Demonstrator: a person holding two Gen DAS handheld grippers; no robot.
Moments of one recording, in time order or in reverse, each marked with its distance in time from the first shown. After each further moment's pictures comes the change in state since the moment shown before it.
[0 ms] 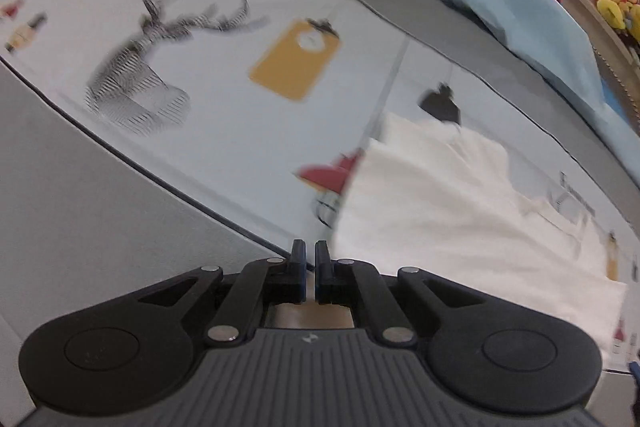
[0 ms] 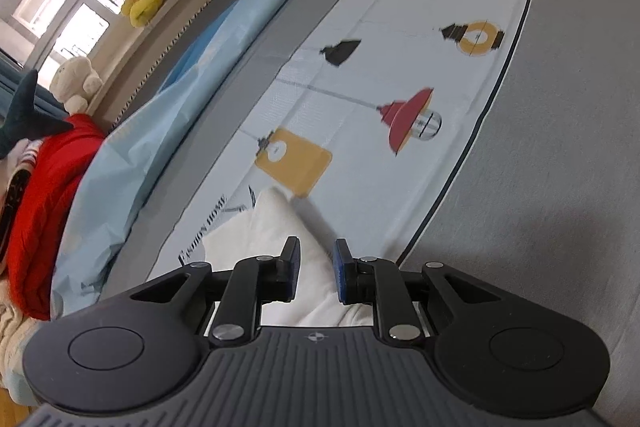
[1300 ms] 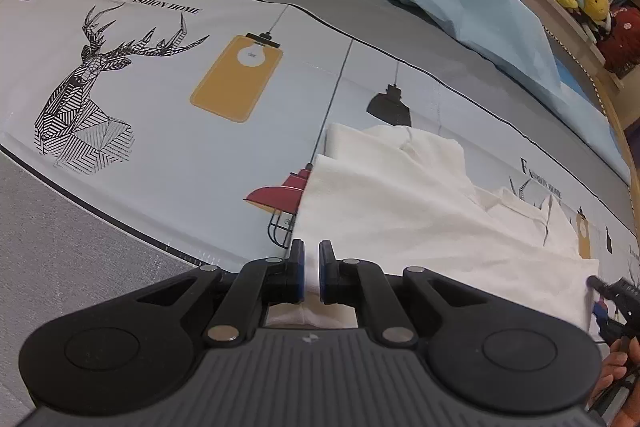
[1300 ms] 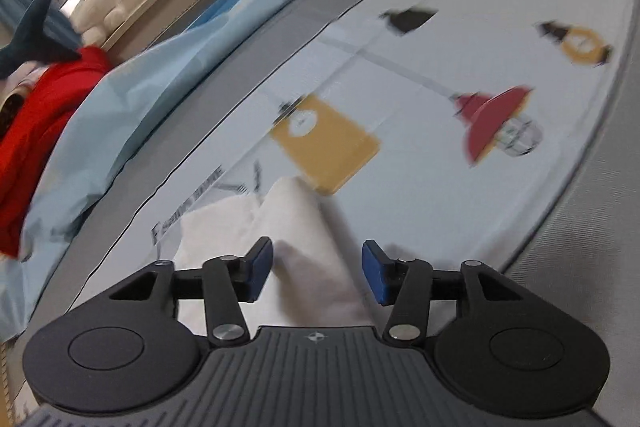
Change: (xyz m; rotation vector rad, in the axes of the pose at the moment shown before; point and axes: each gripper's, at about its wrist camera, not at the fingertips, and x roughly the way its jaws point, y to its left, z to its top) left arm 0.008 -0.009 0.008 0.088 0.012 -0.144; right arm 0.092 0.018 0.000 -0.249 0.072 0.075
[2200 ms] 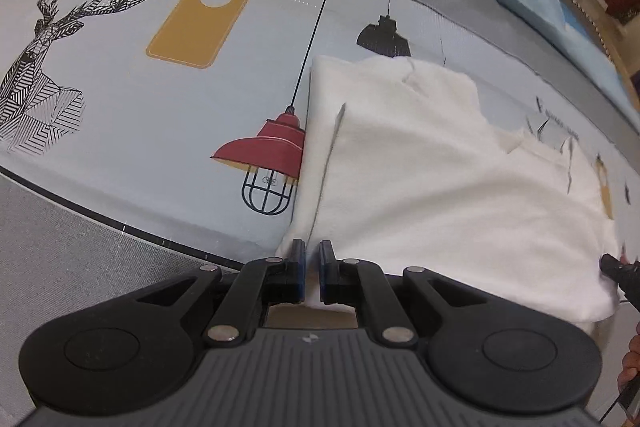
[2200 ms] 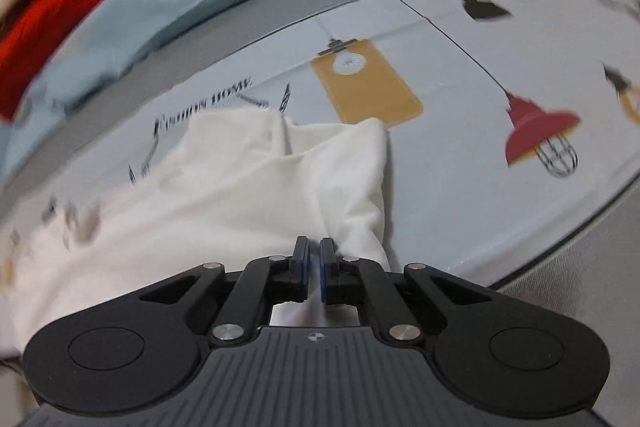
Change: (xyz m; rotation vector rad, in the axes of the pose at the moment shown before) left arm 0.047 -0.015 -0.008 0.086 0.133 0.002; right arm -0.003 0.010 0.000 -0.254 0.122 -0.048
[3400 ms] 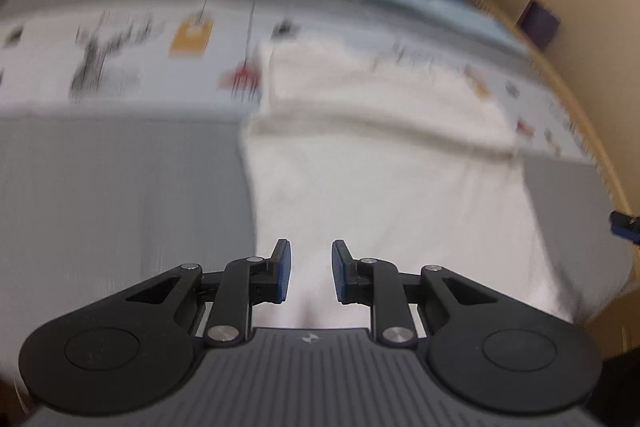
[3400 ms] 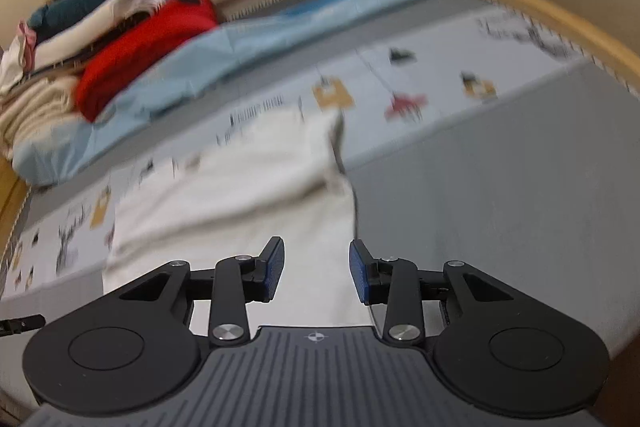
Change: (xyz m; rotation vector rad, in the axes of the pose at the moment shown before) left arm -0.171 0.042 -0.227 0.264 -0.142 -0.123; right arm -0.276 -0.064 -0.176 -0.074 -0.117 0.056
